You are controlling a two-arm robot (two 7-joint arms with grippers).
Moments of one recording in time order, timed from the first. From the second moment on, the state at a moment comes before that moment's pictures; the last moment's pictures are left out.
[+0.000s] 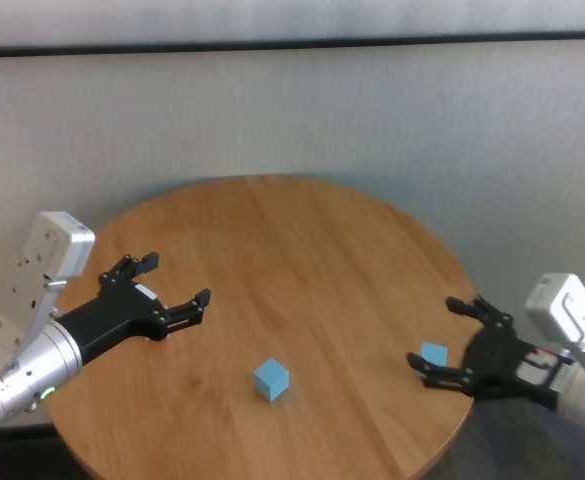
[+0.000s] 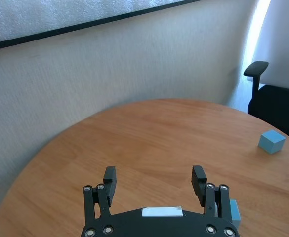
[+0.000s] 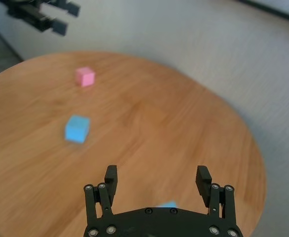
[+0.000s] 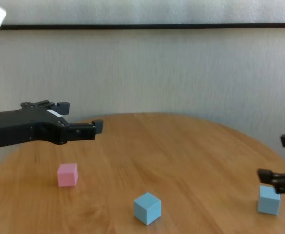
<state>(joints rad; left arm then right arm) -0.20 0.54 0.37 -1.55 -0.39 0.06 -0.40 0.16 0.73 -0.46 -1.55 0.33 -0.03 0.38</state>
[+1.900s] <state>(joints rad) -0.21 0.54 0.37 -1.54 -0.39 0.06 -0.39 0.37 0.68 -0.52 -1.24 0.29 0.09 0.72</state>
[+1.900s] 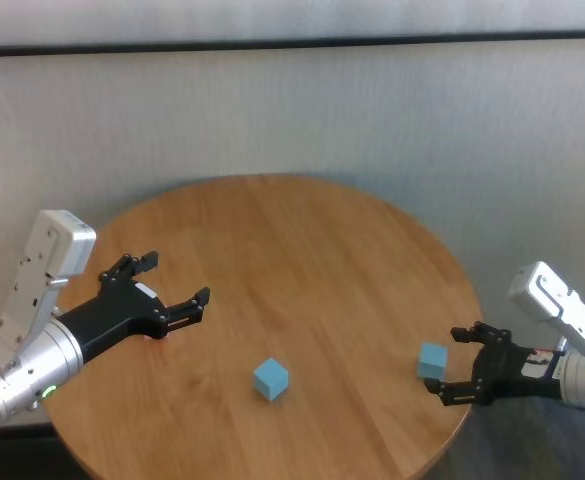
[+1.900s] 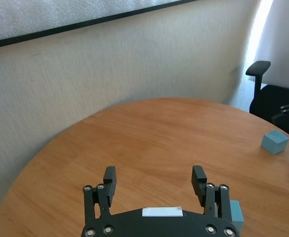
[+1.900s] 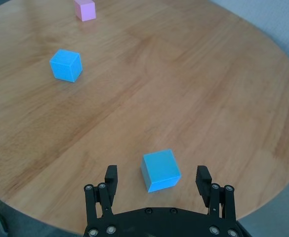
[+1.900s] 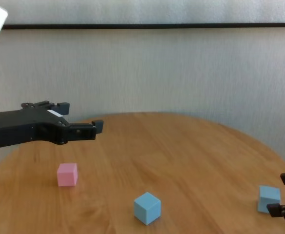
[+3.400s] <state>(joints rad) -0.21 0.54 0.37 -1.54 -0.39 0.06 -0.39 0.45 0.61 -0.55 -1.11 0.25 0.07 0.72</state>
